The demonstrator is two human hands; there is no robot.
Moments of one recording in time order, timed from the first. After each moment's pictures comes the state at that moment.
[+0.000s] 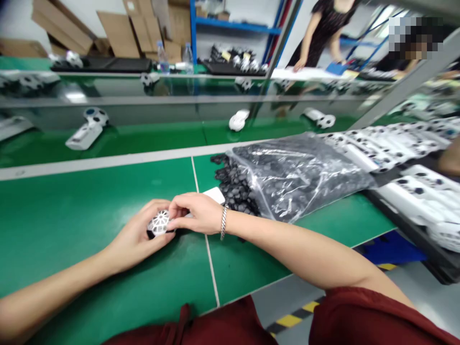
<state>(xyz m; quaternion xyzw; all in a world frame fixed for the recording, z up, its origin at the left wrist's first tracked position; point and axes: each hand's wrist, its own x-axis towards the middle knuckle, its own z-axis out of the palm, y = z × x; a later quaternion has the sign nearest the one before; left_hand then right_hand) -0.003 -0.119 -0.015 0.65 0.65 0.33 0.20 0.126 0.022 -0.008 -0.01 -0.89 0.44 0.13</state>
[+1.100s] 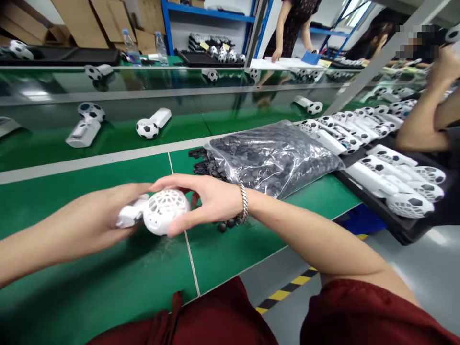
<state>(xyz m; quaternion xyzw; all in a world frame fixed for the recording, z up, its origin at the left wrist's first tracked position) -0.014 -0.089 0.042 0.75 0.64 0.08 0.12 0.185 0.040 0.047 -0.02 -0.87 0.48 0.10</state>
